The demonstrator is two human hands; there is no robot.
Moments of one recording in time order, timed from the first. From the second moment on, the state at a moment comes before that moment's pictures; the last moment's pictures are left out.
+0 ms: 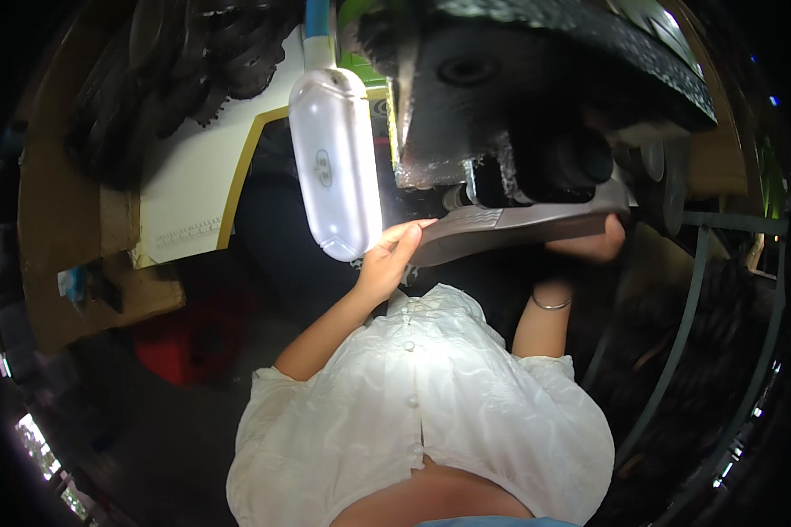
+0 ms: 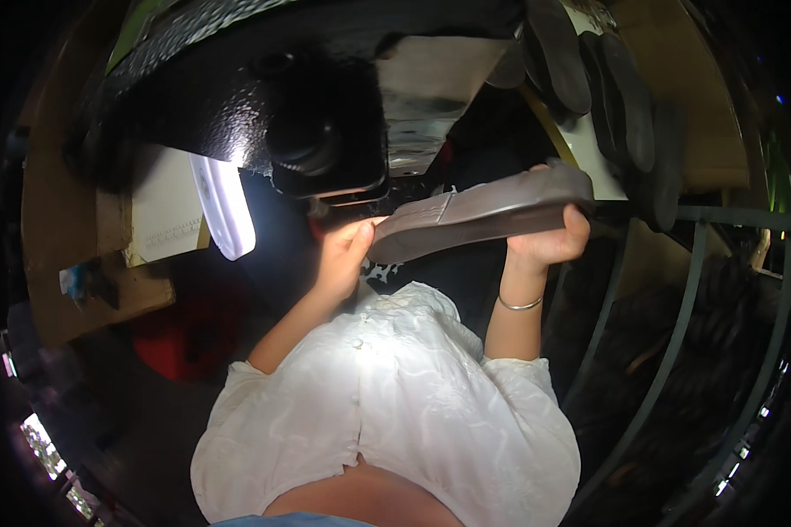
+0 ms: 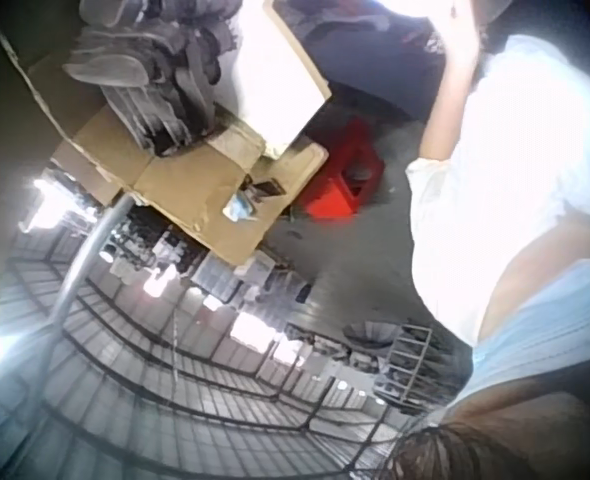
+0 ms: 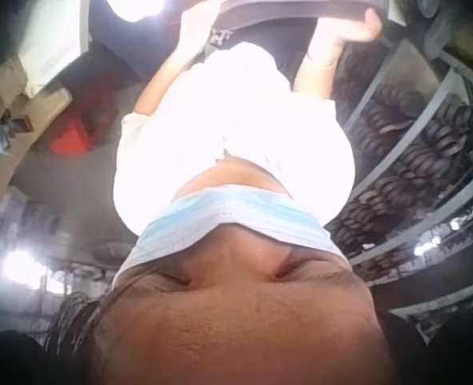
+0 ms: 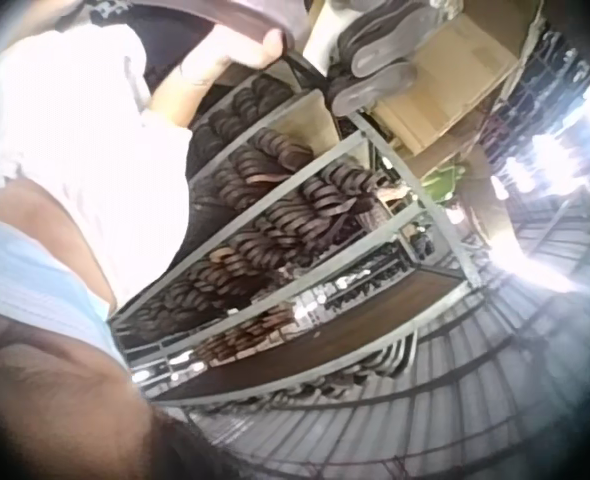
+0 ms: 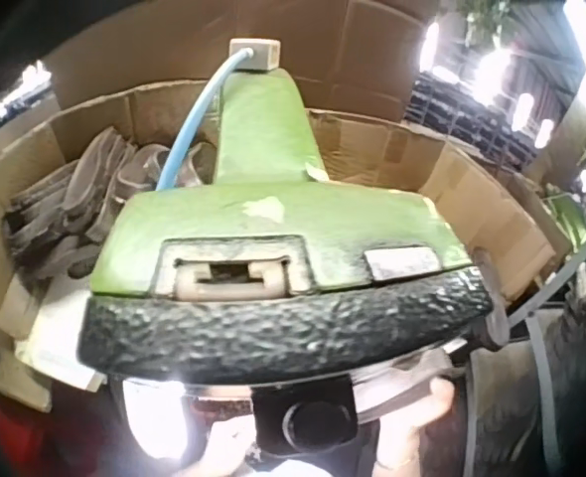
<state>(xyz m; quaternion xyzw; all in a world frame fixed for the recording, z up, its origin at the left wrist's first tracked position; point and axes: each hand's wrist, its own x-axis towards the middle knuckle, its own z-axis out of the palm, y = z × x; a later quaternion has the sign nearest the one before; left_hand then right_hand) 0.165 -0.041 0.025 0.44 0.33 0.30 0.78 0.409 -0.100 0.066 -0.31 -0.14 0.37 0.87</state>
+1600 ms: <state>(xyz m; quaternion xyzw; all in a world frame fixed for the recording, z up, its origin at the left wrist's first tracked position) 0.112 -0.013 0.084 0.61 0.42 0.46 0.49 0.341 -0.062 0.061 -0.39 -0.20 0.37 0.82</state>
